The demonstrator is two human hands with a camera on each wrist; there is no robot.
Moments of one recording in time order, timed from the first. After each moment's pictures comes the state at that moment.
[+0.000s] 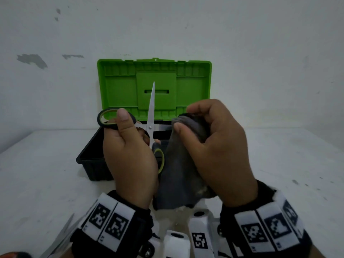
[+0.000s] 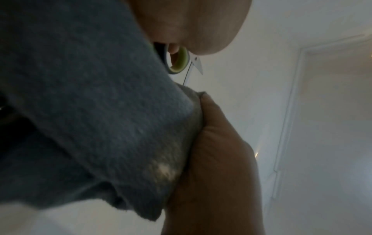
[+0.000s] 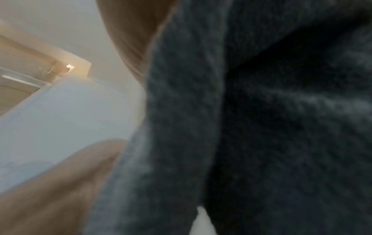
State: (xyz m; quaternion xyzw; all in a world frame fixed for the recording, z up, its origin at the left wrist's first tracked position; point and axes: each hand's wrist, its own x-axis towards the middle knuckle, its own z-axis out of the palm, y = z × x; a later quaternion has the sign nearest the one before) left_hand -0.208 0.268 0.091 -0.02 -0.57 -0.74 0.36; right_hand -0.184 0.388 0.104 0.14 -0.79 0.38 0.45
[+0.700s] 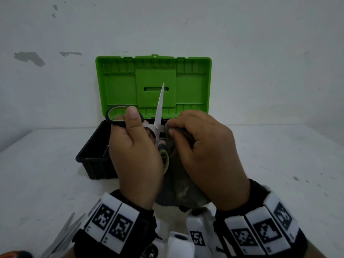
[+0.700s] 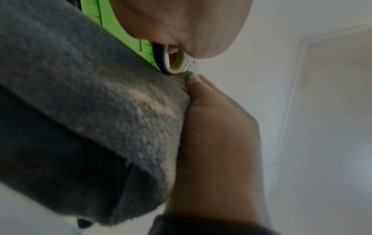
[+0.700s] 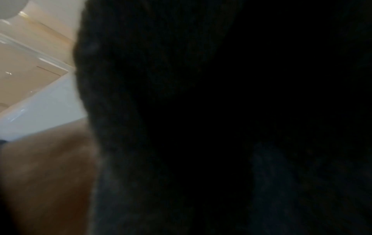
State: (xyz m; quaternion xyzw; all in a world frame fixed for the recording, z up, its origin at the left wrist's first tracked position) left_hand -0.205 0.270 0.087 -0.05 -0.62 -0.70 0.36; right_hand -0.186 0.378 0.095 0.20 -0.81 0.29 0.46
